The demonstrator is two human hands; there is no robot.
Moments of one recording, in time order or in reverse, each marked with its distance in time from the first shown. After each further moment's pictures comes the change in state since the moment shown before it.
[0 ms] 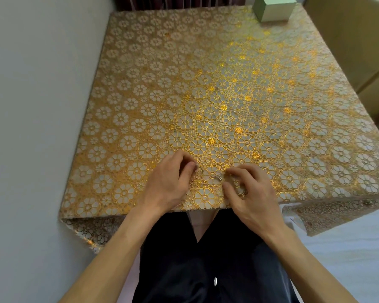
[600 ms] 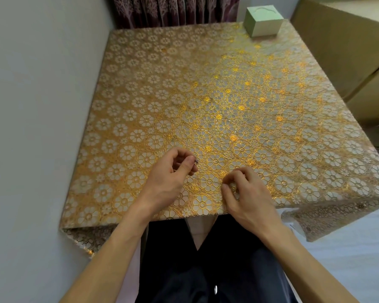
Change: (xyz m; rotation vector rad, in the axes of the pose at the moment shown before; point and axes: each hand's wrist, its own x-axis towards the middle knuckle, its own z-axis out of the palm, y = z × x) left_hand 0.006 0.033 -0.021 -0.501 -0.017 -0.137; right_hand 0.011 -0.004 -0.003 -0.123 -0.080 0.001
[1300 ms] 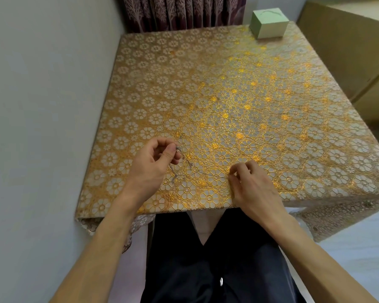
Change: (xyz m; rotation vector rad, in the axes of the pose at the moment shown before) left_hand -0.014 0.011 -0.039 -0.036 0.155 0.022; right_hand 0.005 -0.011 -0.007 -0.172 -0.078 0.023
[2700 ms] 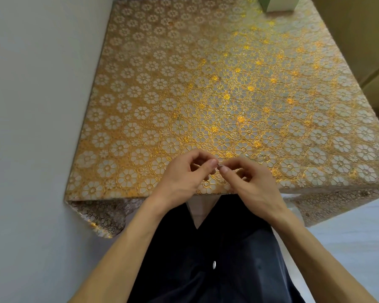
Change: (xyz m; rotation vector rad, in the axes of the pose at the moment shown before) left_hand -0.021 -0.026 0.057 0.044 -0.261 -0.103; right_hand -0.014 -0.015 -0.017 0.751 -0.125 0.114
